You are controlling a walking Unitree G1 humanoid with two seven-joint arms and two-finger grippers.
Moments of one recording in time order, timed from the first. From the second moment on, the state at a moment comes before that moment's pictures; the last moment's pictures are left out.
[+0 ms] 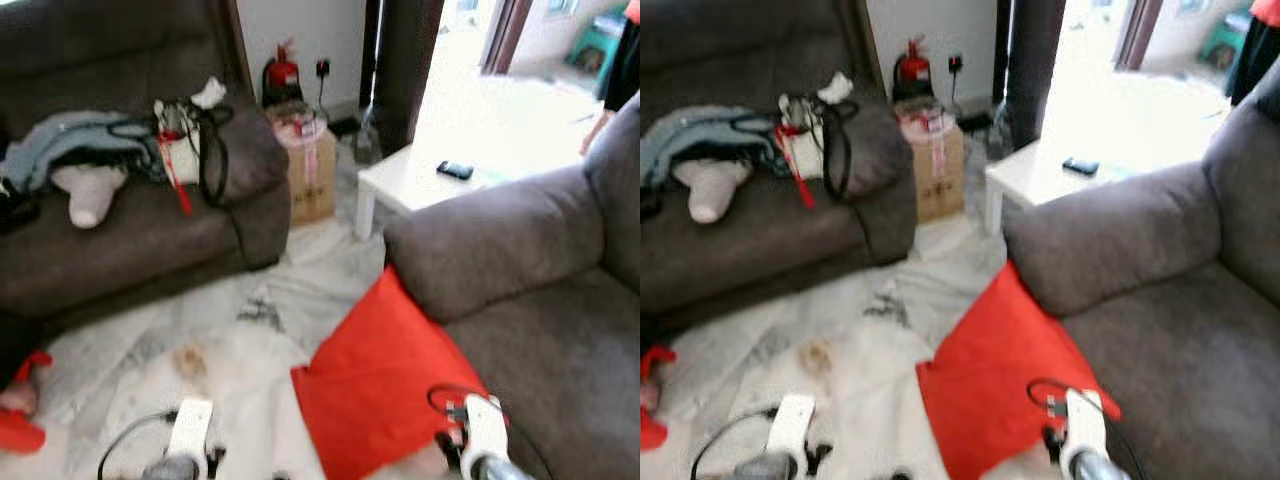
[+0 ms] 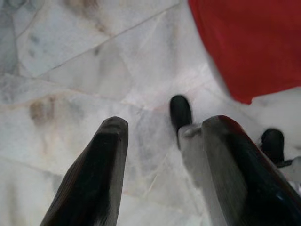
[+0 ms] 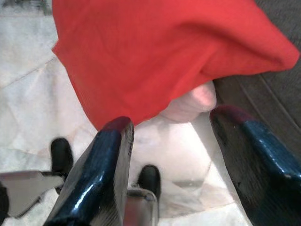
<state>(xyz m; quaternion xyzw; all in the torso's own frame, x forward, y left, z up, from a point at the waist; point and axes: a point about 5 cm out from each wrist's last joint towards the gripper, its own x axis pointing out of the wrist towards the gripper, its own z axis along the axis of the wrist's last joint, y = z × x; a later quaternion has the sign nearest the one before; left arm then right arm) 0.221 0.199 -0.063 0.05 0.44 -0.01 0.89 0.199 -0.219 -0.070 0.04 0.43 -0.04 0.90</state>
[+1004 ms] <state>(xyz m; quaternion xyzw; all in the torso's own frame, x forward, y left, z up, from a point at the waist) 0.219 0.199 -0.064 0.05 0.45 -0.01 0.89 0.200 -0.217 -0.070 0.05 0.43 -0.05 0.90</state>
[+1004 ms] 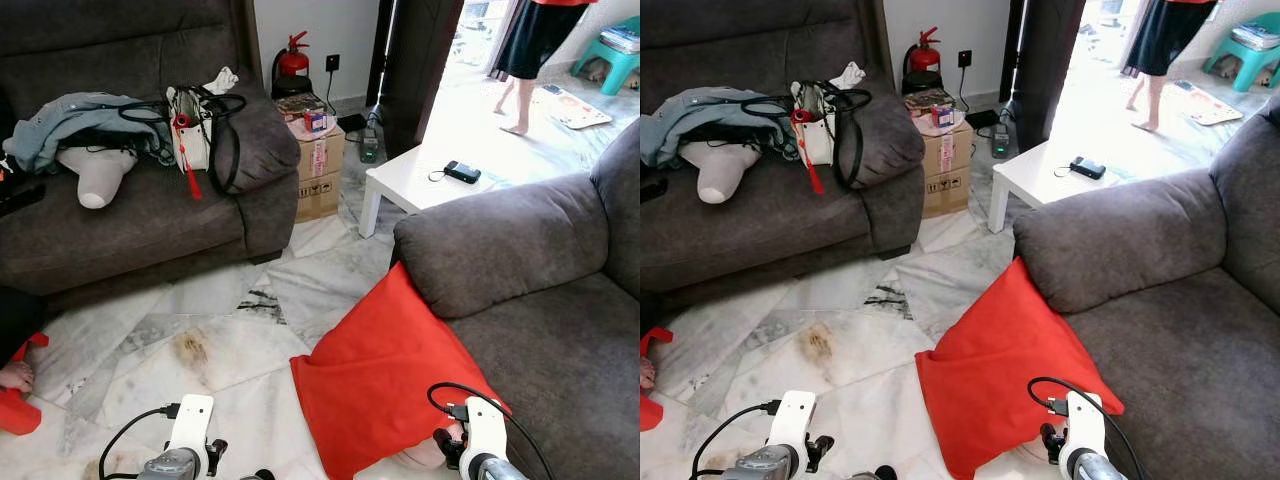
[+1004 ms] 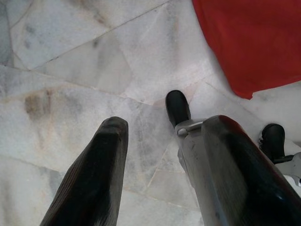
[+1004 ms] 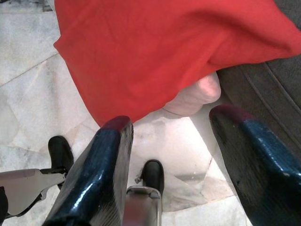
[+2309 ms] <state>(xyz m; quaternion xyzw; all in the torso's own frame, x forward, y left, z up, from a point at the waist) 0.216 0.200 -0.066 0.09 0.45 -0.03 0.89 0.191 -0.214 -0.076 0.04 0.45 -0.08 0.89</state>
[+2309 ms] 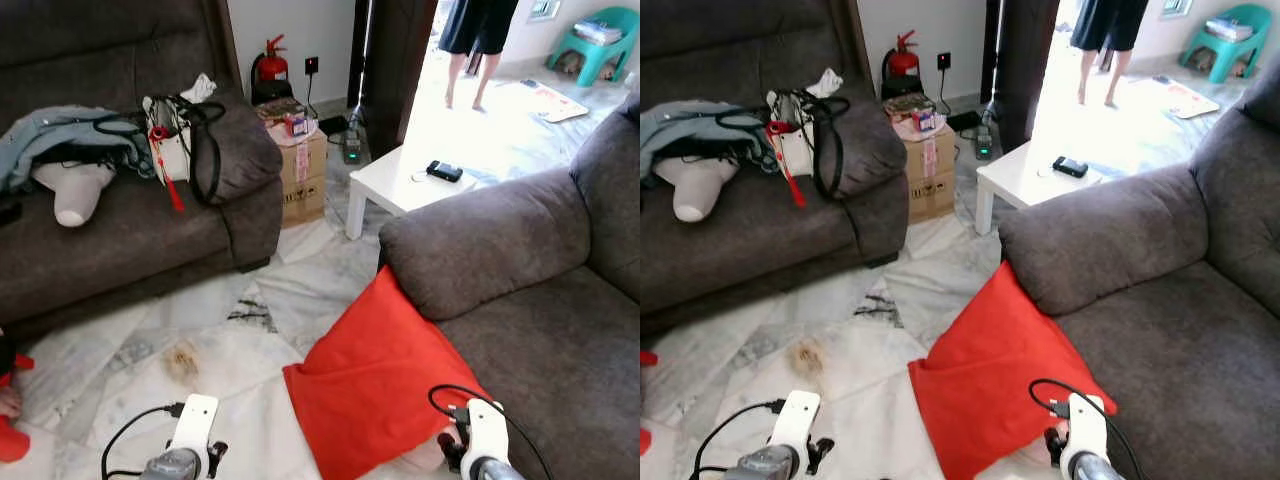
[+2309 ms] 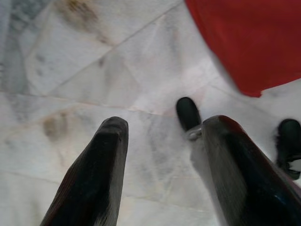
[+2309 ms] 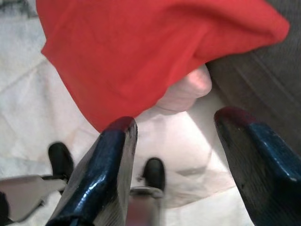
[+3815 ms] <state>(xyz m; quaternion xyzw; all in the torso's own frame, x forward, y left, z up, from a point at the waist) 0.184 0.207 -0.081 0.11 0.47 -0.02 0.88 0.163 -0.200 -0.091 0.10 0.45 -0.12 0.88</state>
